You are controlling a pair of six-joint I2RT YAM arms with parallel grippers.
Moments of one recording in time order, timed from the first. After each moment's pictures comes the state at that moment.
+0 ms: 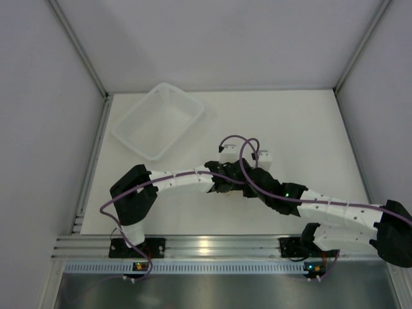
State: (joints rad) left arm -1.10 1.81 1.26 -0.58 -0.51 -0.94; right arm 1.01 1.07 0.60 -0.25 0.45 0.77
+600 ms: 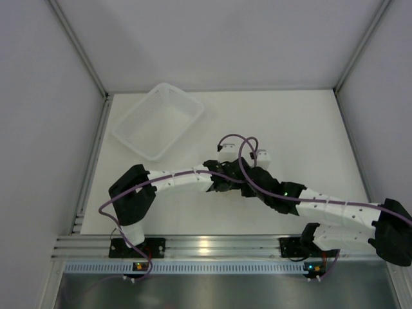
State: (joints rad) left arm -1.09 1.80 1.26 -0.59 -0.52 -0.93; right arm 1.01 1.08 0.60 -0.23 0.43 0.77
